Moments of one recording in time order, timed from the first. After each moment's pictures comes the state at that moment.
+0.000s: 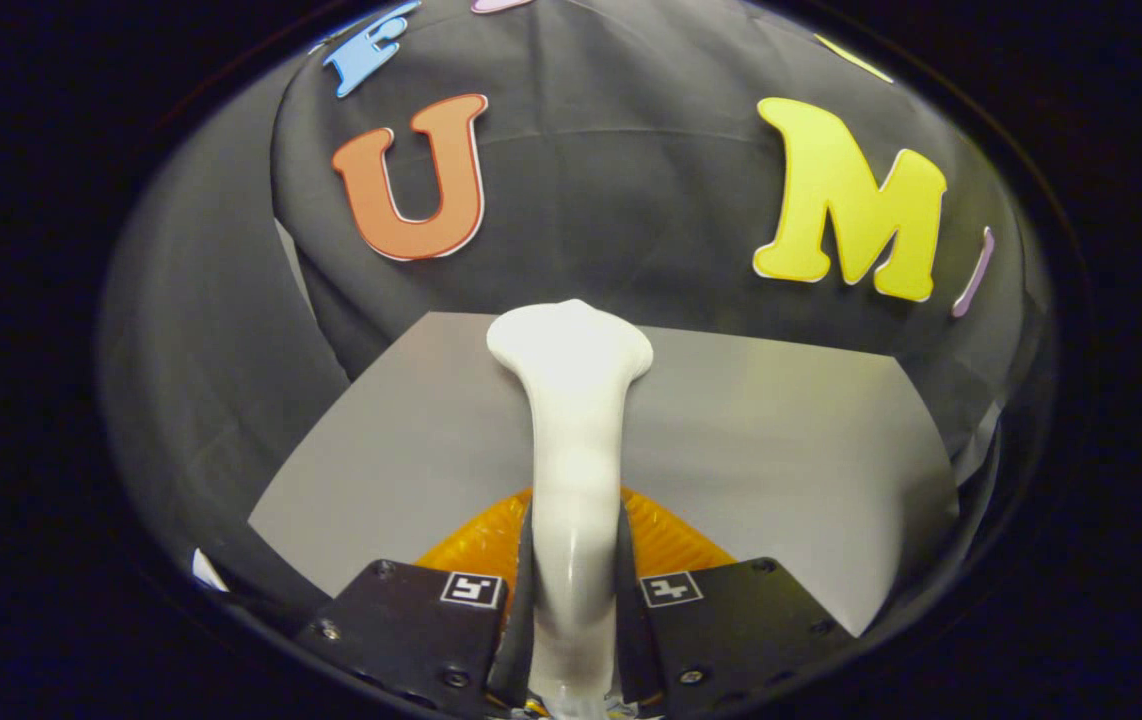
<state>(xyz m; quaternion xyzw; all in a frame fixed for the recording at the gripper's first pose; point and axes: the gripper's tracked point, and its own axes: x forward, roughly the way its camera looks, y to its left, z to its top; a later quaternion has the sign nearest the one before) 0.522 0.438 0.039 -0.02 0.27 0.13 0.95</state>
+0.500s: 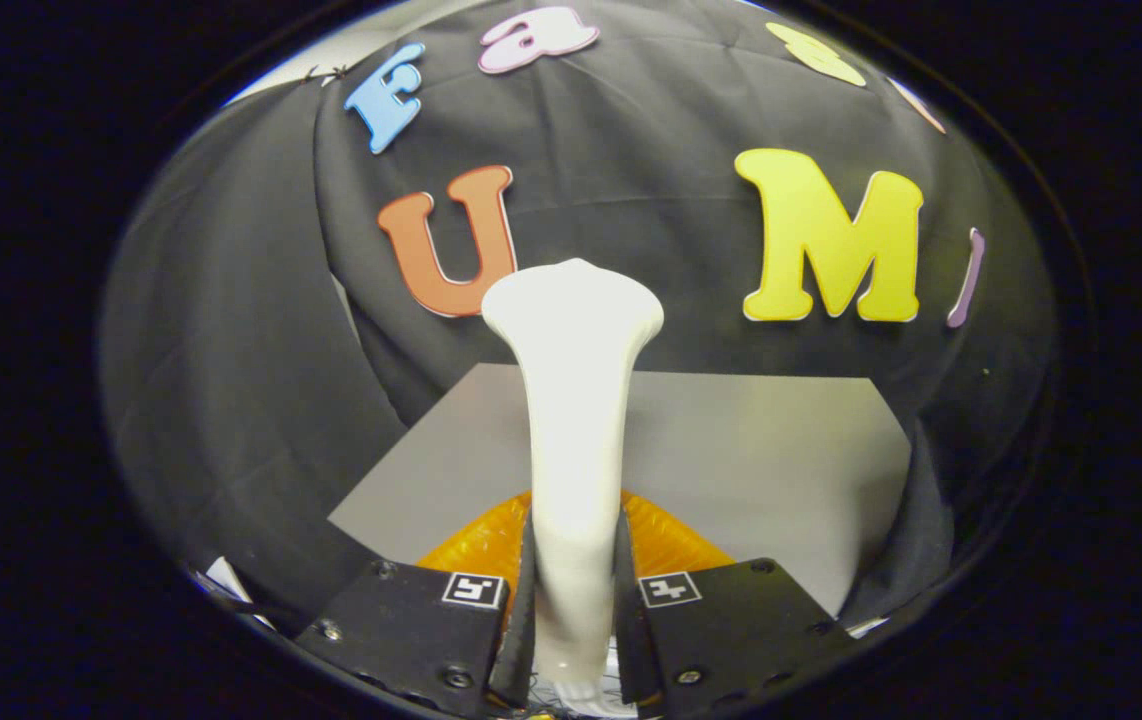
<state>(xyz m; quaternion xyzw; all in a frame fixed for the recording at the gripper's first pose) 0.446 0.416 0.096 0.03 0.19 0.18 0.96</state>
